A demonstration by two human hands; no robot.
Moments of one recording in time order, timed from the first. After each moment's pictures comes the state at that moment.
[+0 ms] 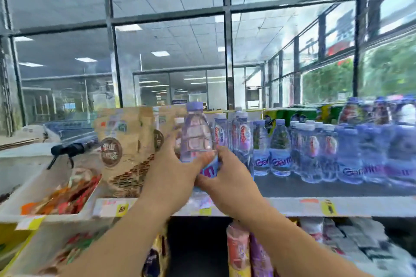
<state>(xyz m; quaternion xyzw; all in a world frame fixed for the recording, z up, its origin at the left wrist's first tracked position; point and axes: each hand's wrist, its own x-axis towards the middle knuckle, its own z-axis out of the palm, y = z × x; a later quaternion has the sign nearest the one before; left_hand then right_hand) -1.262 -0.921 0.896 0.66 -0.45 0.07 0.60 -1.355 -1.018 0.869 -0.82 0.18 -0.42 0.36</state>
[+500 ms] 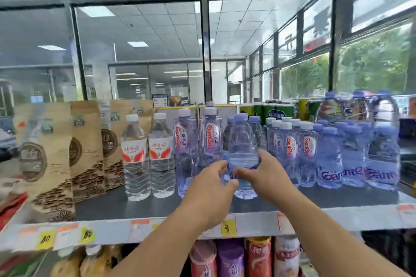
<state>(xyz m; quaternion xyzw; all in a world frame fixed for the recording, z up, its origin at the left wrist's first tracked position) -1.294 -1.087 0.853 0.70 -0.54 -0.11 0.45 -1.399 -1.219 0.843 -0.78 0.34 -0.41 0.33</state>
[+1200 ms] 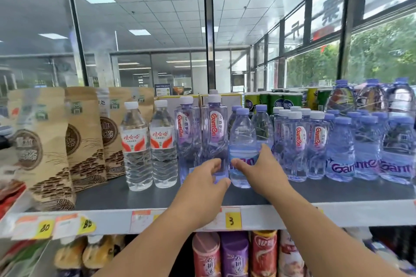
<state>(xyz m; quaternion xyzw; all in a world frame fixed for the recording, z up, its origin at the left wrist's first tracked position) -1.276 -1.080 0.836 0.72 -0.53 -0.10 0.44 -1.372 -1.229 0.822 -0.76 0.42 -0.38 0.31</state>
